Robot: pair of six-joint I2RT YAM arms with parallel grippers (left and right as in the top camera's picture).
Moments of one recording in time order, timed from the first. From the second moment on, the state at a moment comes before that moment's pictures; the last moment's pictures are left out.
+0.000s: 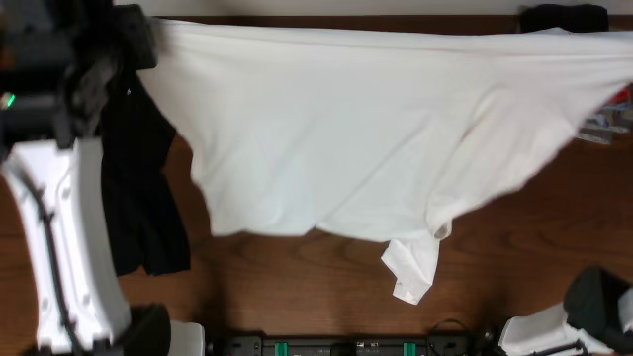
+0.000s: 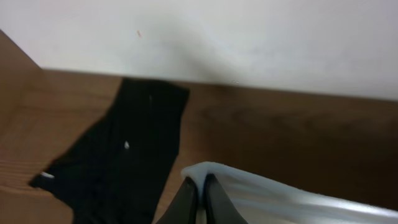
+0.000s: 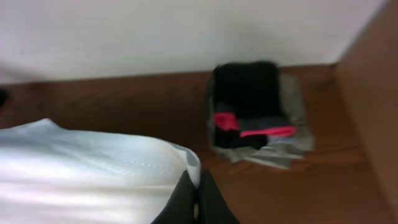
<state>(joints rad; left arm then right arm) 0.08 1.62 2.09 -1.11 0.04 -0.04 -0.54 1.75 2.65 -1.61 -0.44 -0.23</state>
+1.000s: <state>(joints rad) 0.04 2.27 2.09 -0.57 0.00 -0.04 -0.21 2.53 2.65 -1.14 -0.35 -0.18</state>
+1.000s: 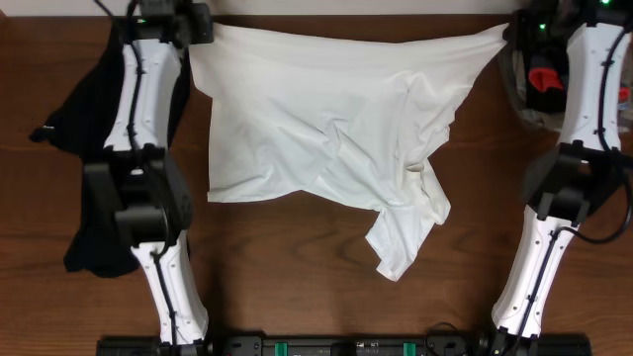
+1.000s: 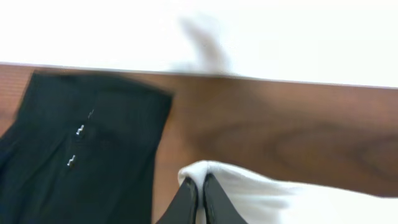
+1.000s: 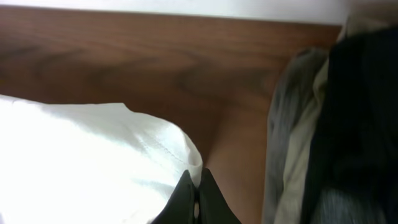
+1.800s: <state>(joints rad) 0.03 2.50 2.09 -0.18 -0.01 -0.04 -0.15 2.70 2.65 -0.84 -0.32 -0.09</state>
